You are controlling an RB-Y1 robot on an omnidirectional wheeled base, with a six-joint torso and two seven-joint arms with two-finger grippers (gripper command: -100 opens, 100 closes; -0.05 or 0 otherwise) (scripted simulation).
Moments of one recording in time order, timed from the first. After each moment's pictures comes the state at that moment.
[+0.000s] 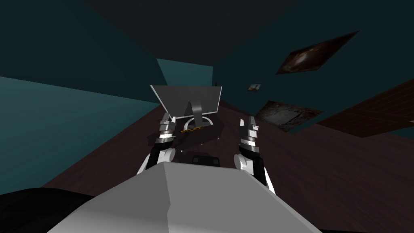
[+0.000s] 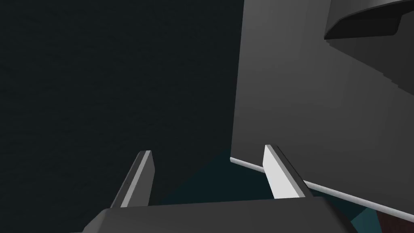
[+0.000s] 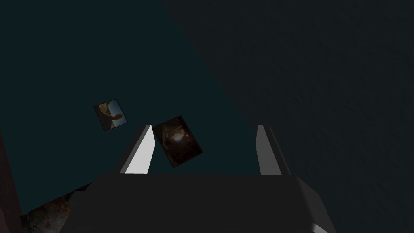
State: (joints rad) left arm 0.53 0.02 0.04 -2.29 0.00 -0.36 0.05; right arm 0.55 0.02 0.04 -2.34 -0.05 -0.37 -0.01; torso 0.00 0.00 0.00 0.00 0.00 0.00
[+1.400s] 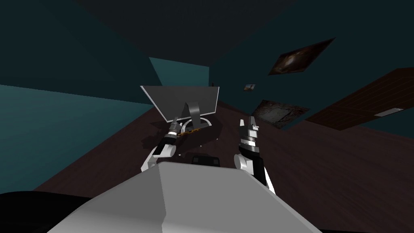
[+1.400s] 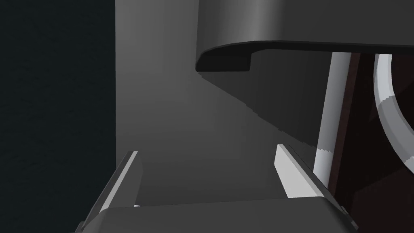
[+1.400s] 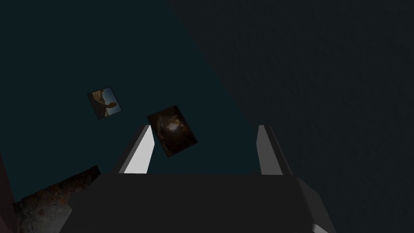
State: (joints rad) left arm 0.41 0.15 0.06 -2.12 0.11 -0.03 0.13; right arm 0.55 0.02 0.04 -2.34 -0.05 -0.37 -0.01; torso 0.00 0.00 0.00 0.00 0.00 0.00
